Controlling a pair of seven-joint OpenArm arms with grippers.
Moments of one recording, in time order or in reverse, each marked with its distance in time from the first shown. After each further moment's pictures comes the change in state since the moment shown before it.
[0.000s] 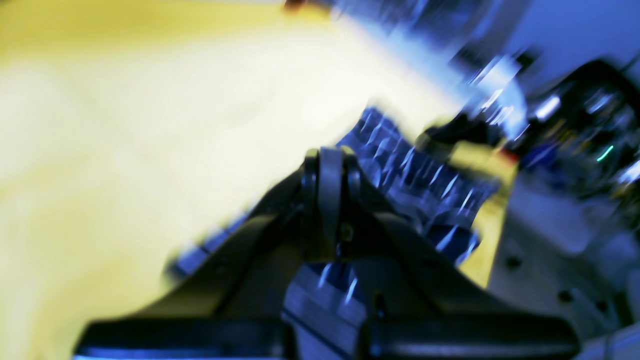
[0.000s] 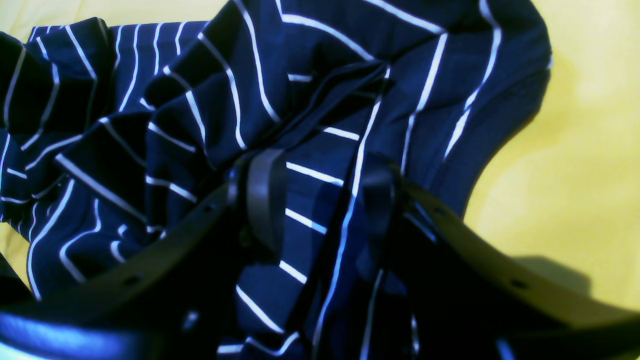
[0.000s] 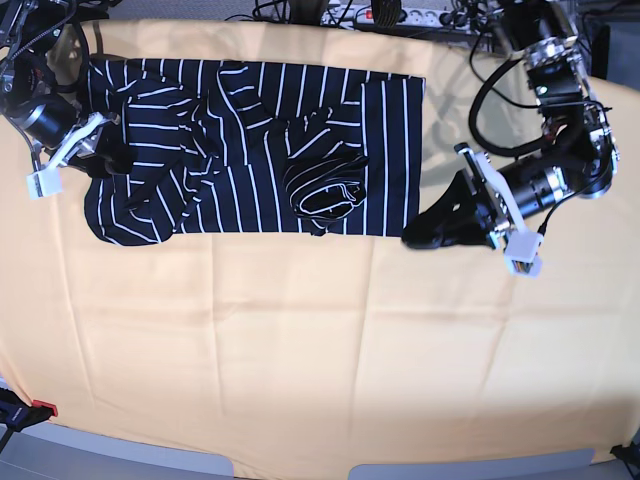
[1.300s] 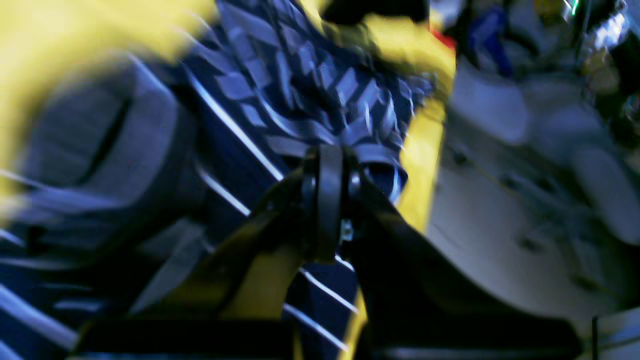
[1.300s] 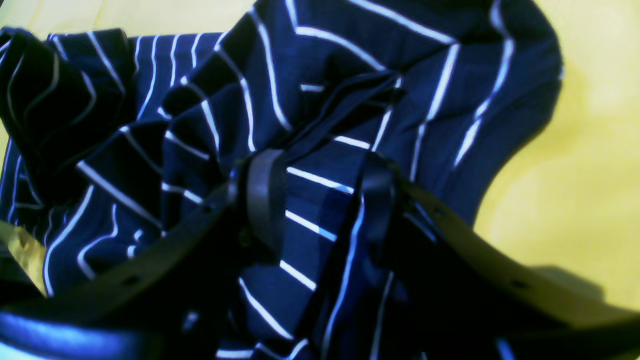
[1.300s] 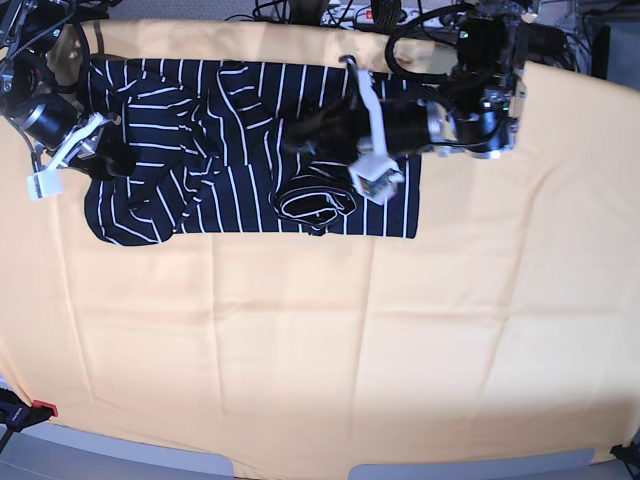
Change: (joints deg) left arm 6.9 1.5 26.4 8.6 18.5 0.1 -13.6; right arm 0.0 0.0 0.0 0.0 2.0 0.0 0.0
